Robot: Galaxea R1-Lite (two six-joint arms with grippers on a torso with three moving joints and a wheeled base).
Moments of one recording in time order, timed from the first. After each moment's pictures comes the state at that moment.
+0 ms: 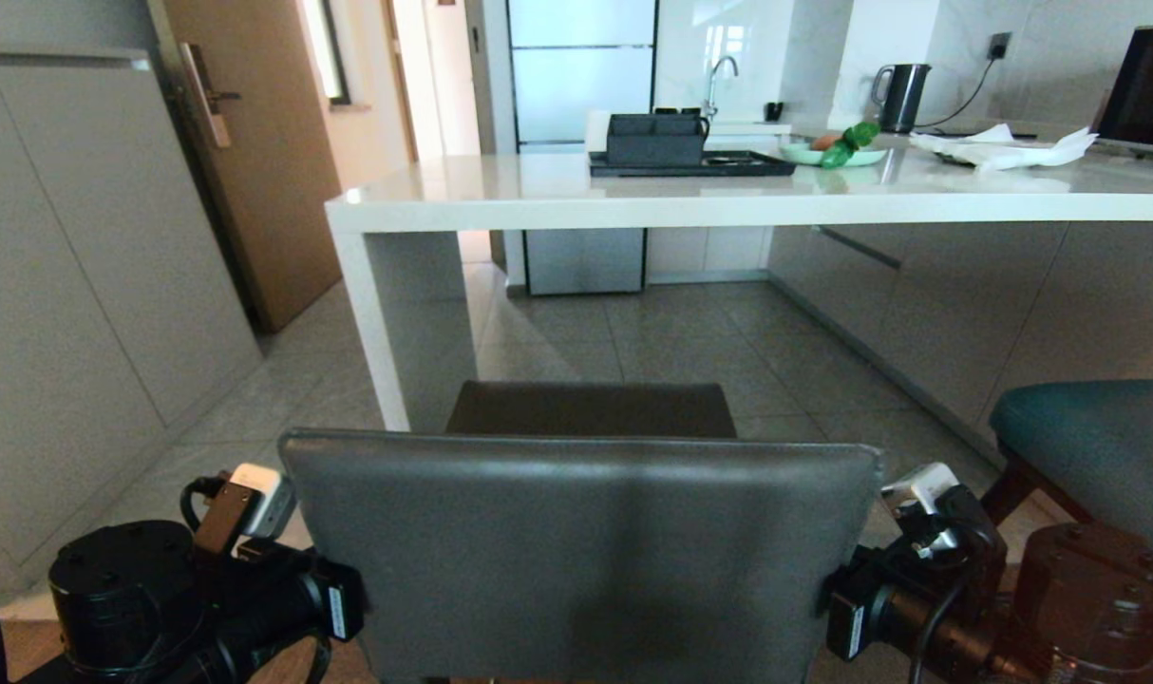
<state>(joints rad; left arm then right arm) -0.41 1.83 0.00 -1.53 -0.07 -0.10 0.61 1.84 -0.06 -1.53 0.05 0.04</state>
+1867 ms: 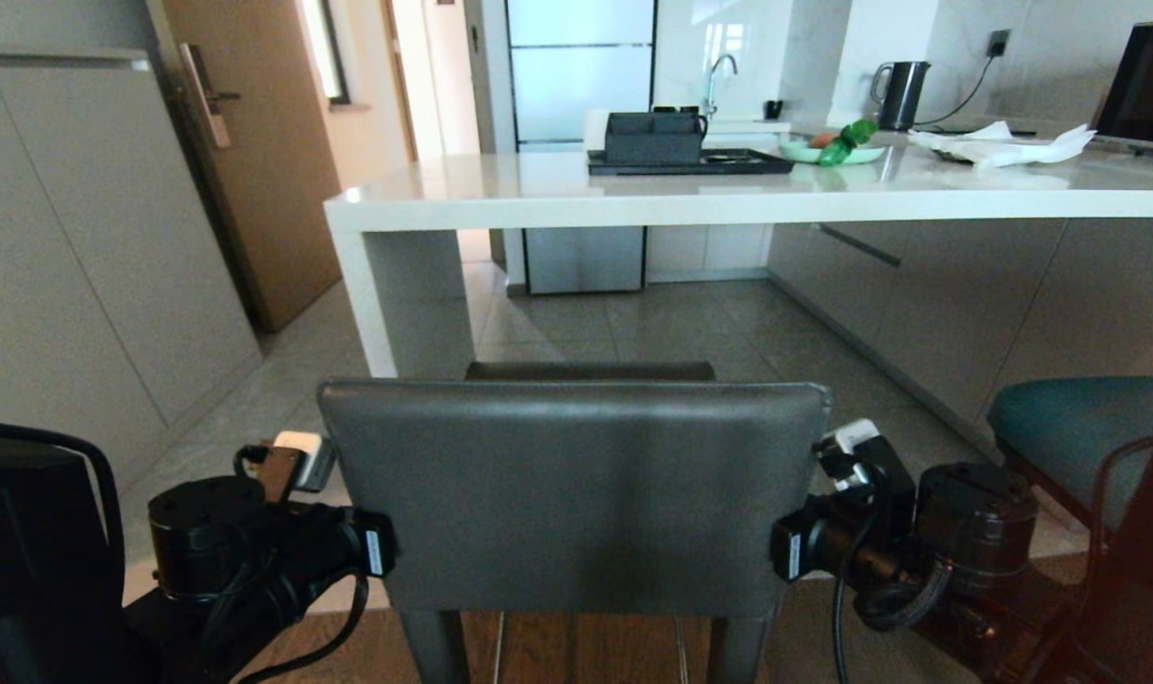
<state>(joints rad) -0.35 1.98 -0.17 -1.52 0.01 -0.10 0.51 2.00 -0.30 -1.51 0.04 0.01</state>
